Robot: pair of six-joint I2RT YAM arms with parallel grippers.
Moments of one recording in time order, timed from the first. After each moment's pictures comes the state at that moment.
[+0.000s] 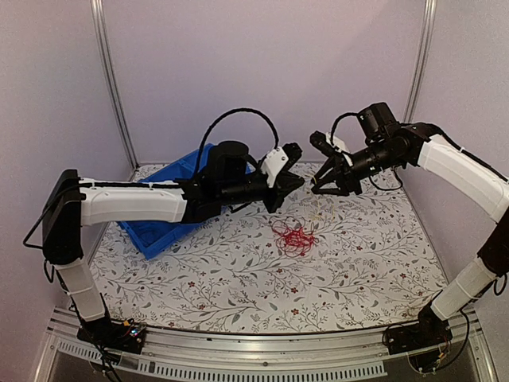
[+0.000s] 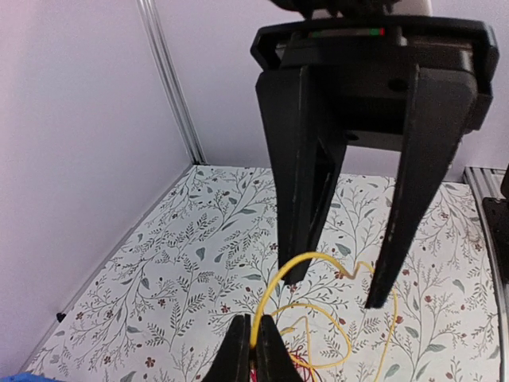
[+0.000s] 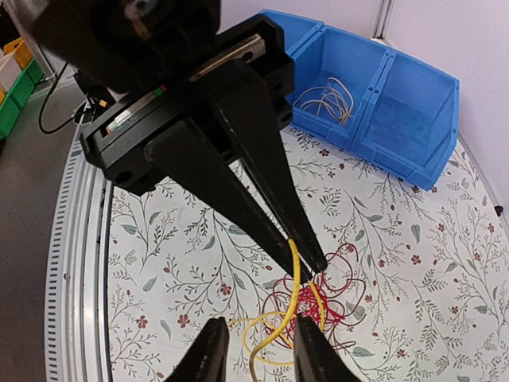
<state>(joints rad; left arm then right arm) -0.96 1.81 1.33 0.31 0.16 0.23 0.52 1.54 1.51 -0.85 -0.72 -0.62</state>
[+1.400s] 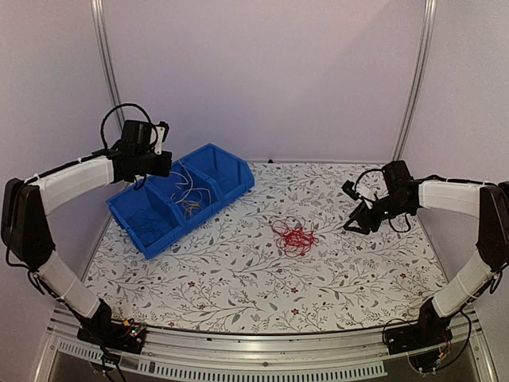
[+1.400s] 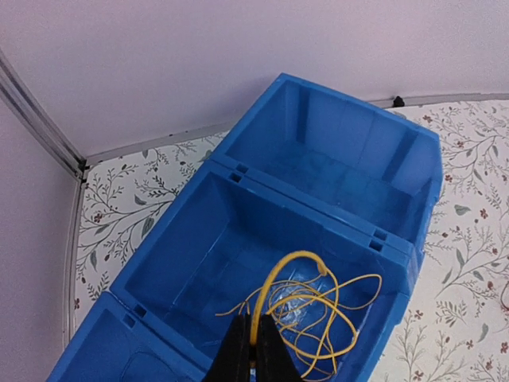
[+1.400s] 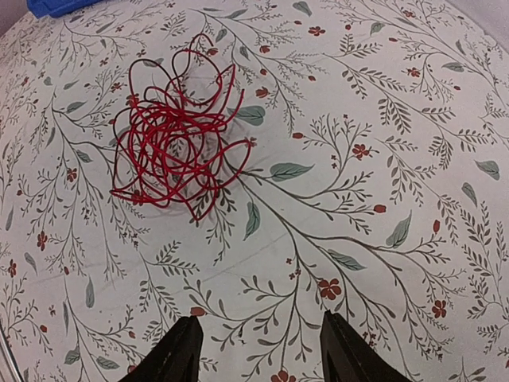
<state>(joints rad) -0.30 1.55 1.23 -0.25 -0.17 -0.01 0.21 1.55 0.94 -0.42 -0.55 -0.59</state>
